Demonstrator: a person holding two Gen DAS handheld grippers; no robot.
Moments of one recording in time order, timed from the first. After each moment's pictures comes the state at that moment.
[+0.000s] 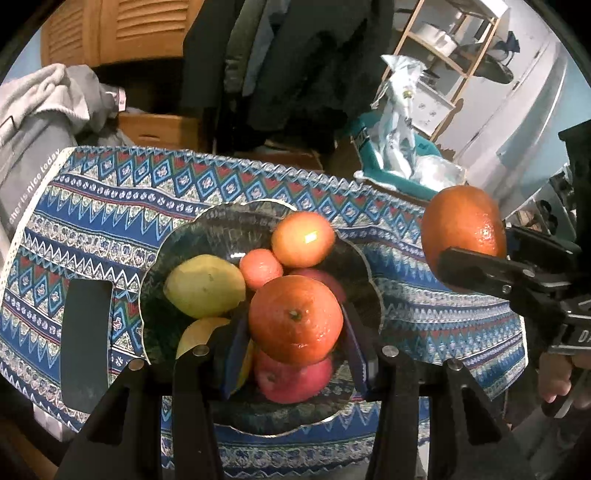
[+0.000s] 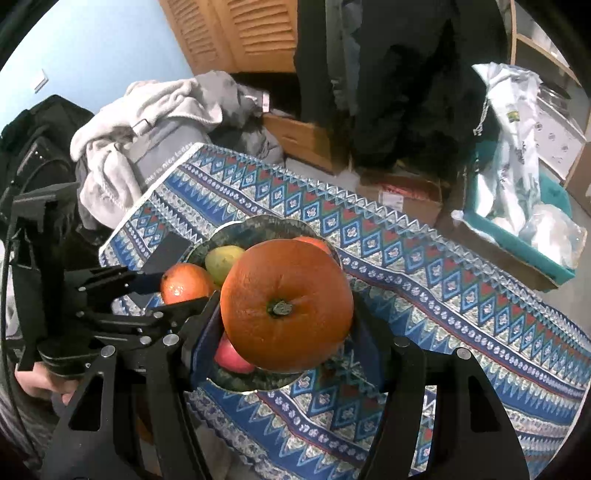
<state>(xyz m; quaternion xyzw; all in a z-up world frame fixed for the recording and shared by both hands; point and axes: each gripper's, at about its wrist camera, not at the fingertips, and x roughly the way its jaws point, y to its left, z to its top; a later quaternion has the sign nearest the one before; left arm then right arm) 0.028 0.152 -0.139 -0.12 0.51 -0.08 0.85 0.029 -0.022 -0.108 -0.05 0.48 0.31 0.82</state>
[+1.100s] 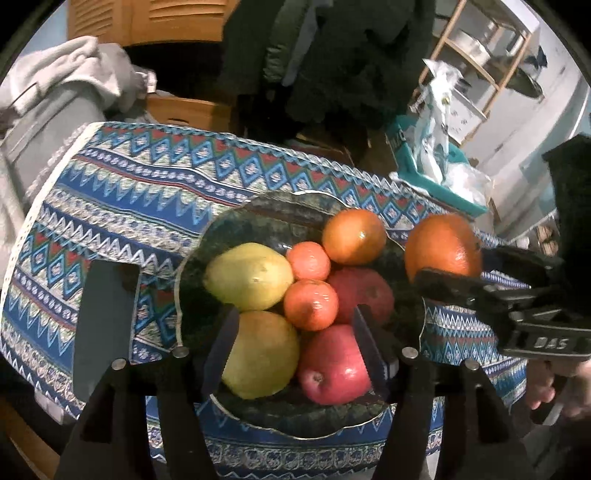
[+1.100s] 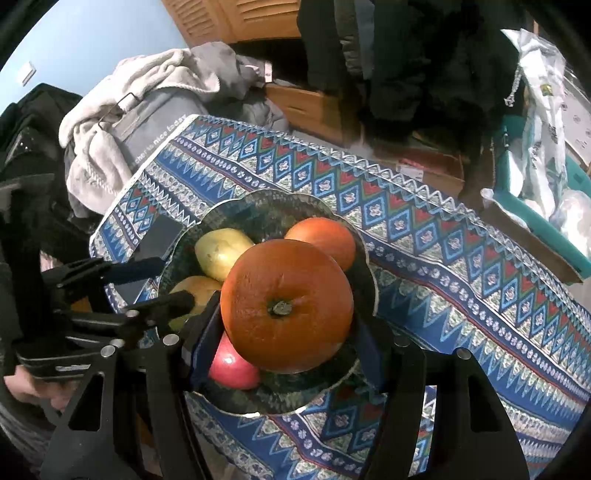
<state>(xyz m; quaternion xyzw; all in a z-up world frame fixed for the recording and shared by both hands) 0.025 0.191 -0.154 -0.14 0.52 -0.04 0.84 0.053 0.013 -0.158 -0.05 0.53 0.32 0.79</state>
